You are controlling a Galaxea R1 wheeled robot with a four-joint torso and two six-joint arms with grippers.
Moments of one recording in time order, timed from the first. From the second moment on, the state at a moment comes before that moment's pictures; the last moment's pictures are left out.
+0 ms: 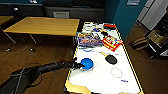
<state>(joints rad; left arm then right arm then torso) 0.25 2.70 -1.93 -0.06 0.40 -0.56 -1.40 2.64 -2.16 -0.37 0.12 0.53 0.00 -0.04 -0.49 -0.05</state>
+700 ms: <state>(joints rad) 0.26 2.71 -1.97 -0.06 0.39 -0.74 -1.40 2.65 -2.16 -0.37 0.12 0.53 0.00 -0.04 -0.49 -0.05</state>
